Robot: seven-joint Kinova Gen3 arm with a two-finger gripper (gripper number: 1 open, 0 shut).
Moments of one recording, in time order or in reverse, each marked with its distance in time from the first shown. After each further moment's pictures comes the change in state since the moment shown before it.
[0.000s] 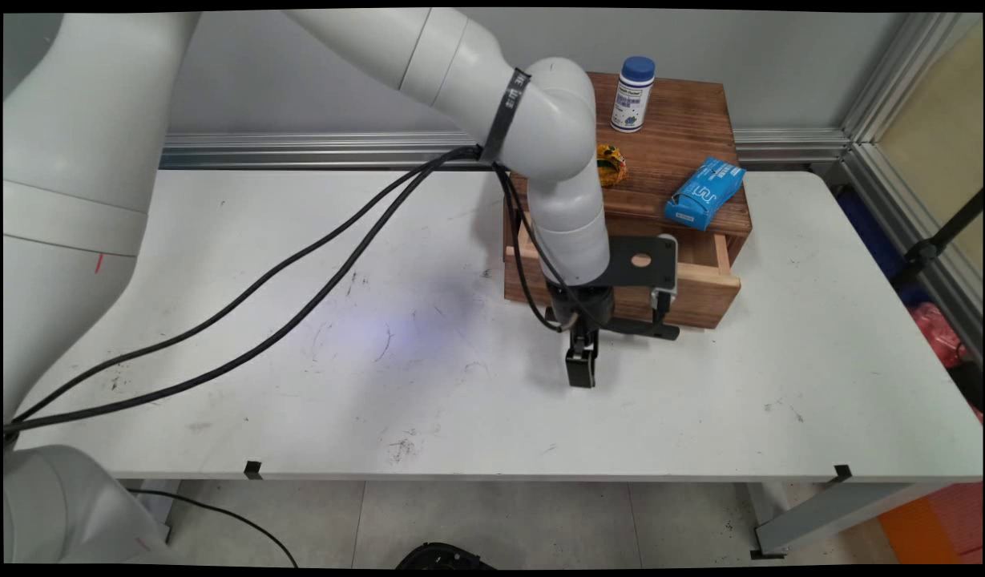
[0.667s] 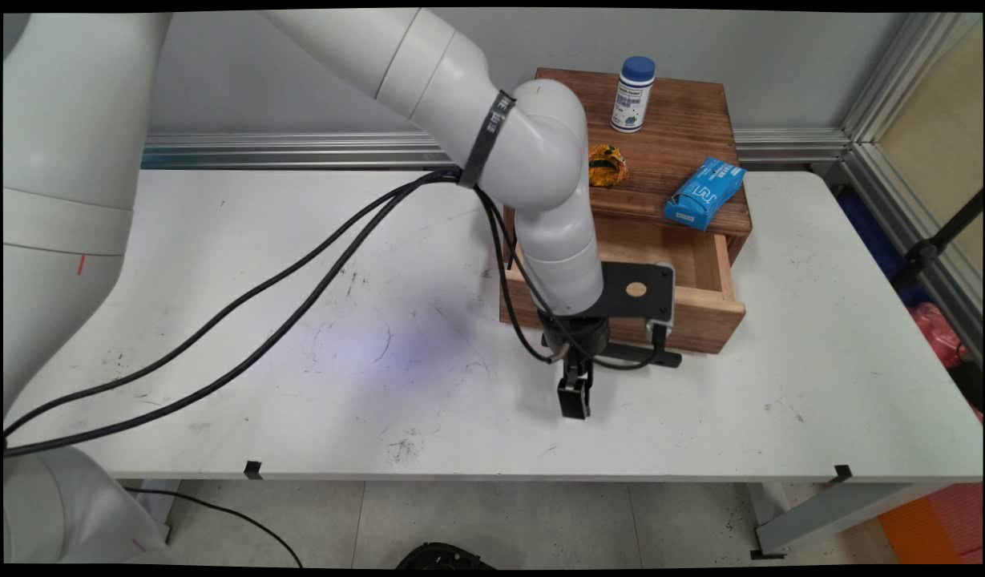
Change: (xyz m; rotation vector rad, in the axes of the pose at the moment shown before) arm -0.001 0.042 -0.005 -0.015 0.014 0.018
